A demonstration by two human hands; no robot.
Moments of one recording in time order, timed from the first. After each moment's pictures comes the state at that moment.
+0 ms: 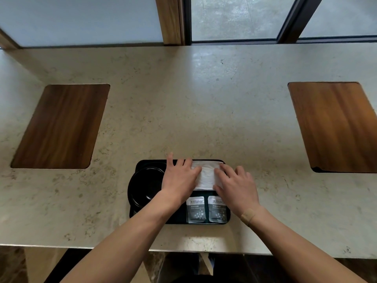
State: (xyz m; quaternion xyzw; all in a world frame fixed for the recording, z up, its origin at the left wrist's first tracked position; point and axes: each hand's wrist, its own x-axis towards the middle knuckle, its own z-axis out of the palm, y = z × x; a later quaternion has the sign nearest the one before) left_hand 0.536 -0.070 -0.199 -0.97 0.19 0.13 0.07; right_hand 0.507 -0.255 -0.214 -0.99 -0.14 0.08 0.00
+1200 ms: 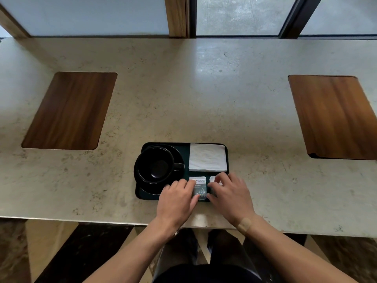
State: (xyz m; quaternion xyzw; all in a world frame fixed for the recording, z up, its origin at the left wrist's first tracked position) left_hand 0.419 -0.056 -0.206 -0.99 0.11 0.09 -0.08; right_hand 0.435 -0.233 -0.202 -0.98 -0.17 0.05 0.07
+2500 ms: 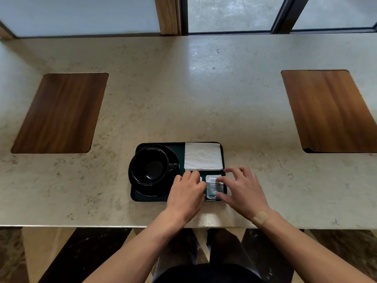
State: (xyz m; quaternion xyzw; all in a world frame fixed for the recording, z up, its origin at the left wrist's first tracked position) left_hand 0.440 -0.087 -0.201 -0.97 0.20 0.09 -0.07; right_hand 0.444 -0.275 -0.202 -0.98 -0.13 0.12 0.08
